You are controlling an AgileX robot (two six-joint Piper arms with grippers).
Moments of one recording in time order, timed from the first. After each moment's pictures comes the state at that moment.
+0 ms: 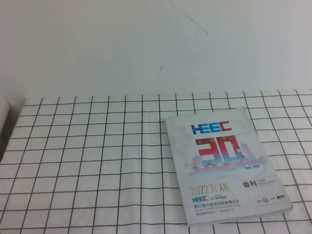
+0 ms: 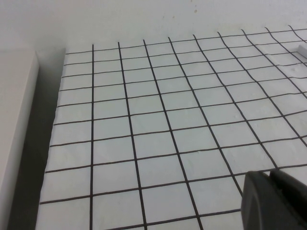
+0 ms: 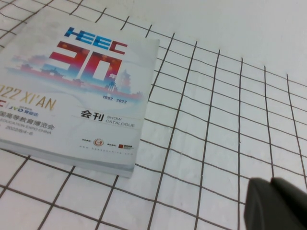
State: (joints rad) right arm -0.01 0.07 -0.21 0.23 0.66 -0.52; left arm -0.10 -0.01 0.02 -0.06 0.35 0.01
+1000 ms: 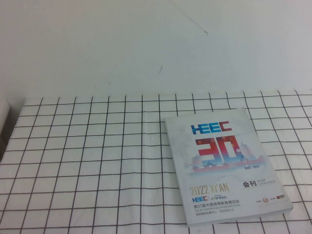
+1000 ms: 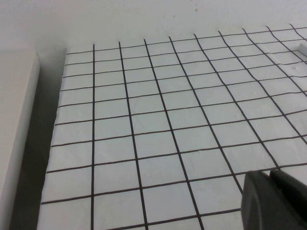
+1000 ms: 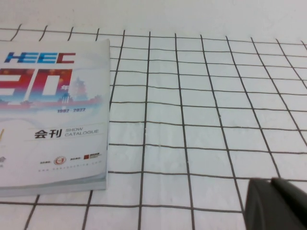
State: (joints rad) right arm 0.04 -0.01 0.02 -0.08 0.43 0.01; left arm -0.10 -0.01 0.02 -0.06 0.36 0.02
